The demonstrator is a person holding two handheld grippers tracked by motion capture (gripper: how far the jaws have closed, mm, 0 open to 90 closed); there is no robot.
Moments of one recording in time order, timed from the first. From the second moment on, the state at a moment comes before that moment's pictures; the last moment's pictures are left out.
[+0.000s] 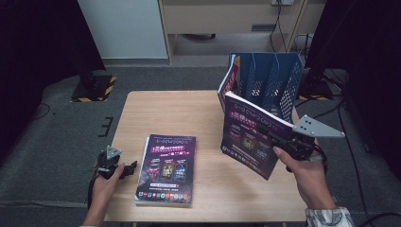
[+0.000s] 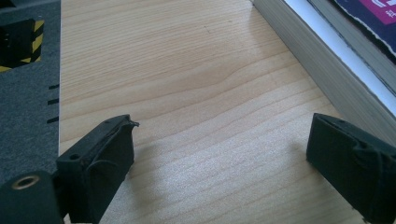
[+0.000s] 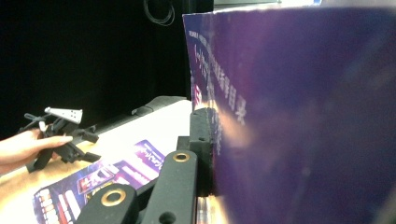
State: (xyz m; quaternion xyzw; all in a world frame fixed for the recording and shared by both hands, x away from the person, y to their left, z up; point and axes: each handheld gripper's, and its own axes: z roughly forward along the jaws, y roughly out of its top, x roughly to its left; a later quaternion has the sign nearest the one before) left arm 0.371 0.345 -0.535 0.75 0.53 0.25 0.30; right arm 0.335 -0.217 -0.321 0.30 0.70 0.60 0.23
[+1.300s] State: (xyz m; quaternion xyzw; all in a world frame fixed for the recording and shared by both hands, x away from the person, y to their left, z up) left arm 0.370 0.345 -0.535 0.75 0.53 0.25 0.30; right arm 0.387 -0.228 -0.258 0.39 0.67 0.56 0.30
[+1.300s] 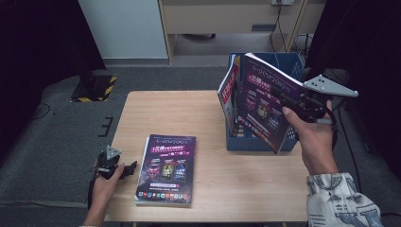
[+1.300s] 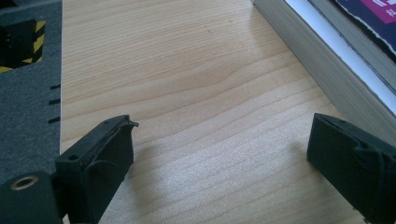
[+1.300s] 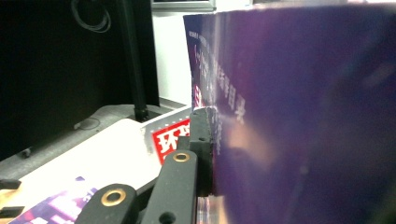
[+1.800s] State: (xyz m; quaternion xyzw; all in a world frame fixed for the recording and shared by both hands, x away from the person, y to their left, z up) left arm 0.370 0.346 -0.535 0.75 0.53 0.25 0.30; right arm 0.404 -0.231 -0.255 0.42 0.65 0.54 0.33
